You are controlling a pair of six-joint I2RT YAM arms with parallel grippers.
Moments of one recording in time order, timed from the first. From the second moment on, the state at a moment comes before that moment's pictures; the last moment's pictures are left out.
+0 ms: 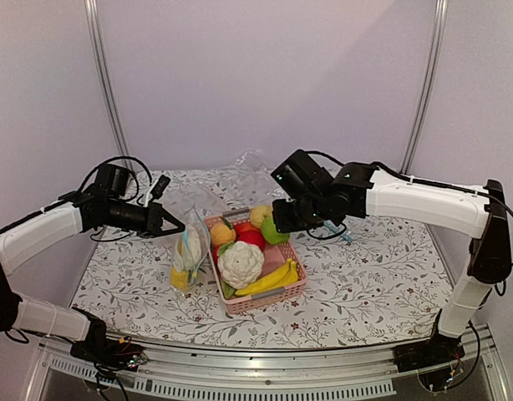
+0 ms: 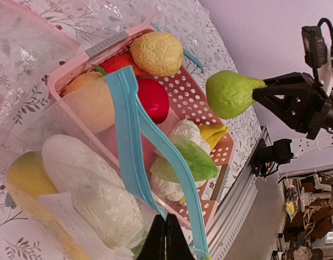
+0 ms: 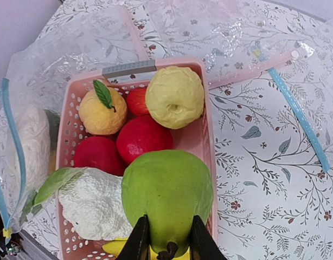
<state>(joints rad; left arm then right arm) -0.28 1.21 0.85 -0.46 0.74 -0.27 1.02 1.77 1.56 -0.71 0.33 0.65</state>
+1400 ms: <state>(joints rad) -0.35 1.21 0.84 -0.42 0.83 -0.28 1.20 1.95 1.77 -0.55 0.17 0.51</state>
